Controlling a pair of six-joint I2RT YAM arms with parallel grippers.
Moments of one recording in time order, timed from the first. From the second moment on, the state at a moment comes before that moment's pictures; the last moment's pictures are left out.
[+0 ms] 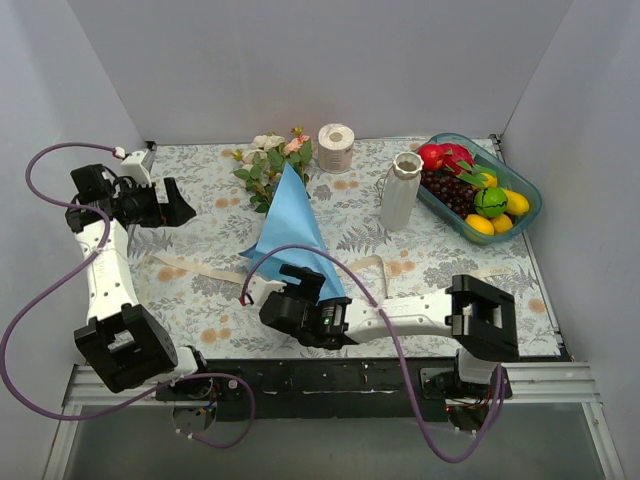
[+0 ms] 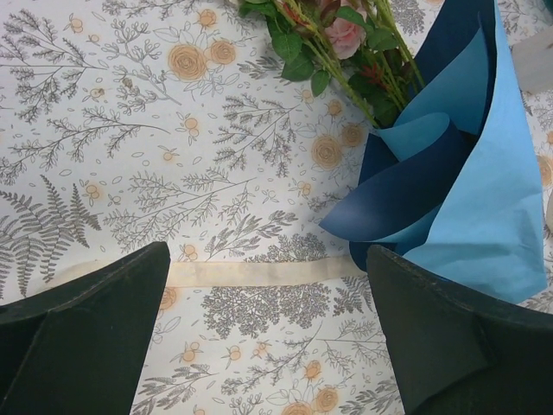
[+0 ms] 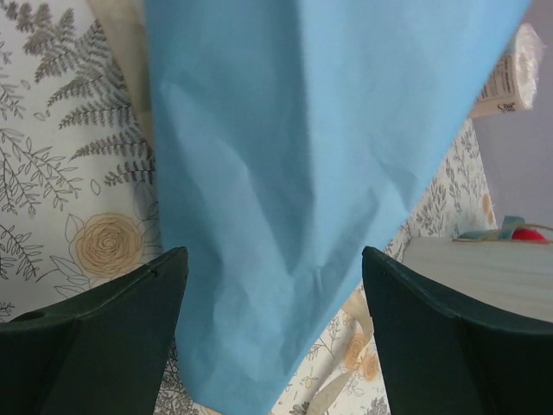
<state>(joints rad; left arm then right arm) 0.42 1.33 1.28 -0.77 0.72 0.26 1.44 1.70 1.16 -0.20 0.83 -0.20</state>
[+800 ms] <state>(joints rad) 0.72 1.49 1.30 -0.94 0.90 0.43 1.33 2.28 1.88 -0.06 0.97 -0.32</state>
